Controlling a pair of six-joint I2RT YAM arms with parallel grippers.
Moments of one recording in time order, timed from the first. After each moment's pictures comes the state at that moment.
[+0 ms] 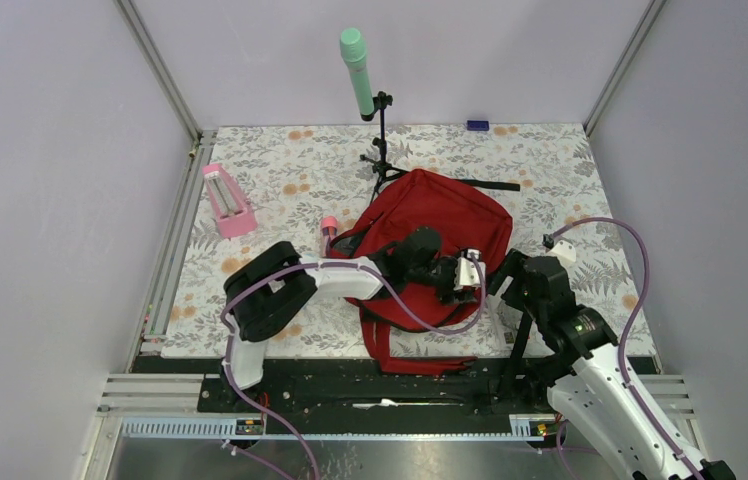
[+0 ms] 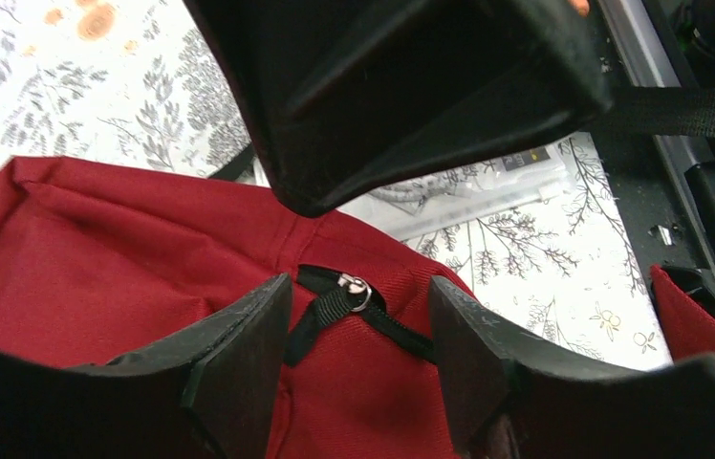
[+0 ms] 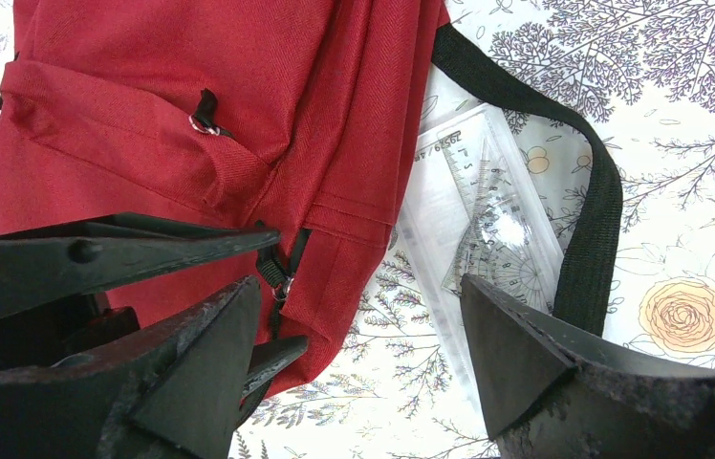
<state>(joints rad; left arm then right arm) -1.02 1.94 1.15 0.40 0.56 0.46 0.40 0.57 0.51 -0.64 0.27 0.72</state>
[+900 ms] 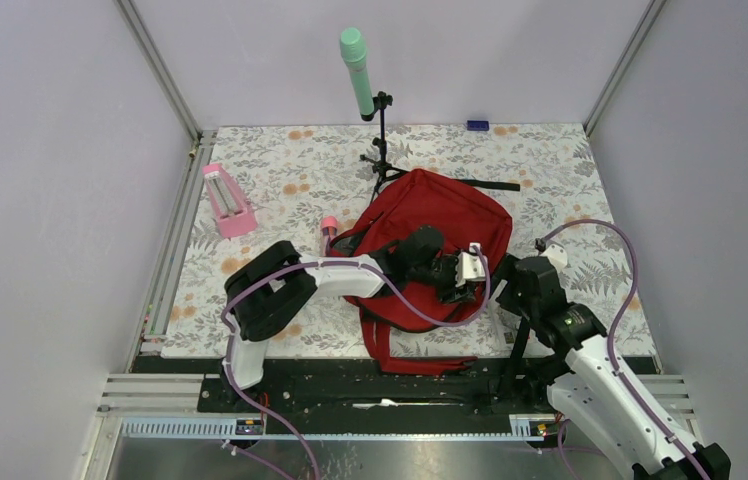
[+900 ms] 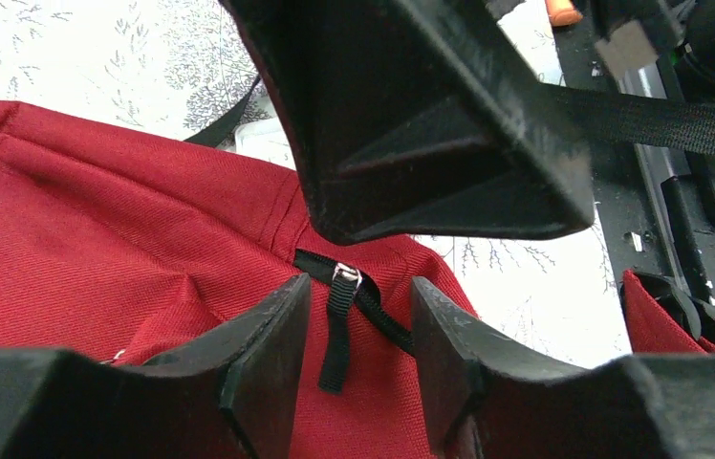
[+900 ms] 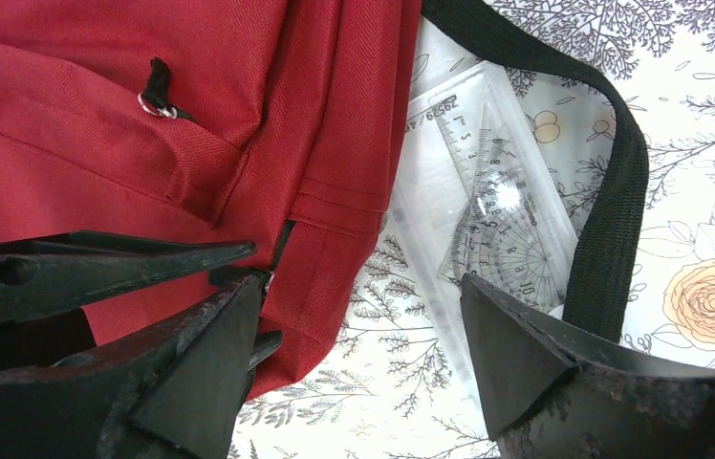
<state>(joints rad) -1.02 1.96 1.18 0.31 0.54 0.36 0.40 0.63 0.46 -0.60 0.24 0.75</state>
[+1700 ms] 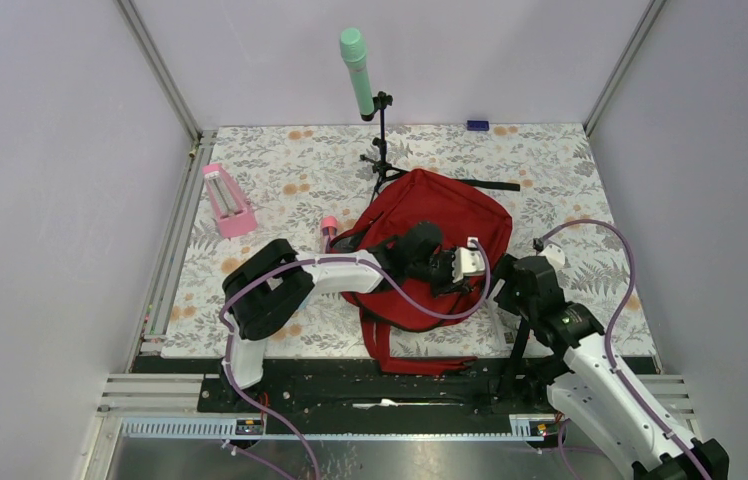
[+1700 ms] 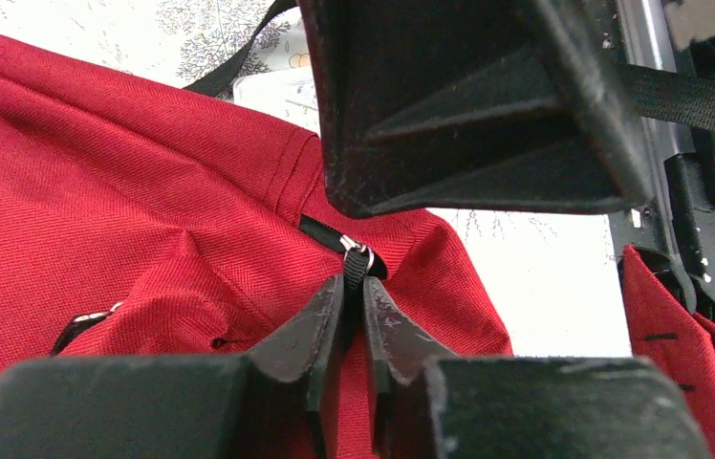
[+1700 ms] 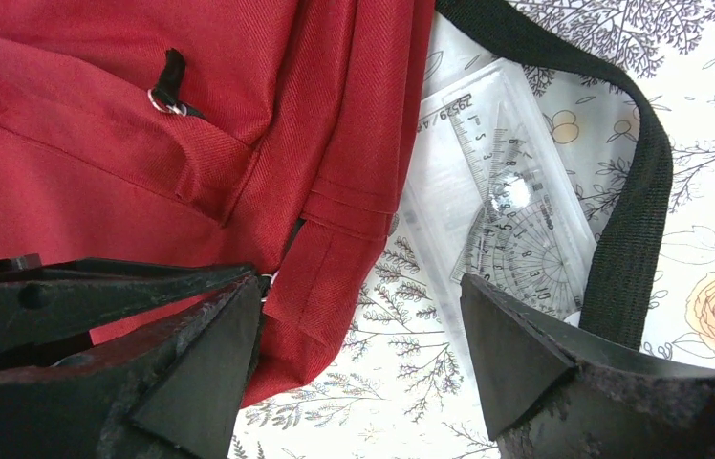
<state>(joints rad) -0.99 1.95 1.20 0.21 0.53 0.34 0.40 0.64 0.44 -0.56 0.23 0.76</state>
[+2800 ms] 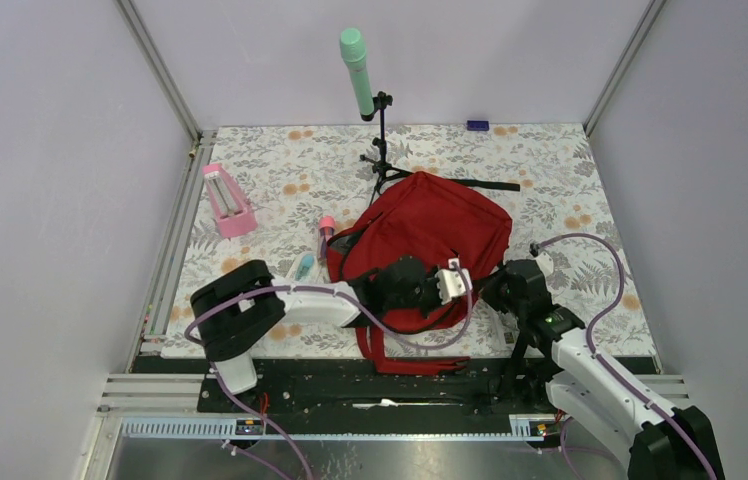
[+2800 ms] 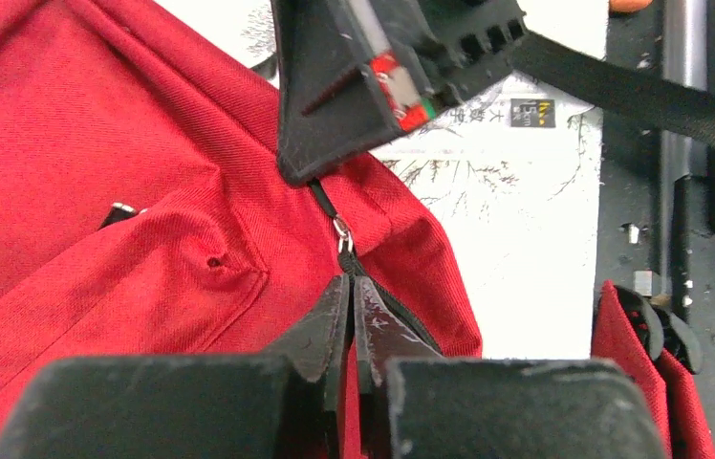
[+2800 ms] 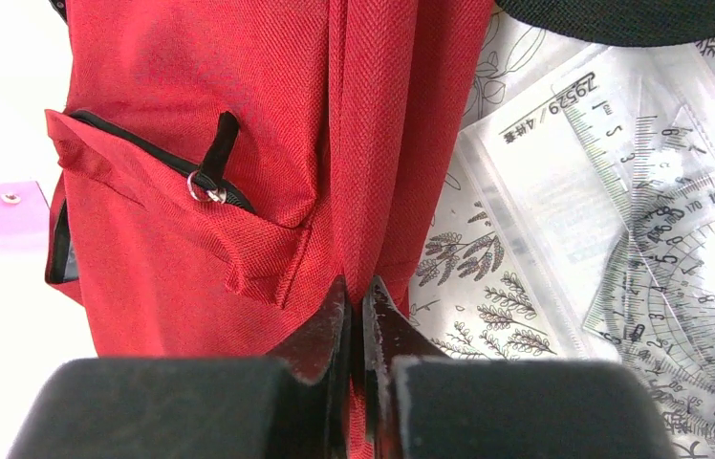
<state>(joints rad) -1.10 1.77 0.93 0.43 0.24 0.20 0.40 0.76 0.28 -0.18 0.14 1.02</state>
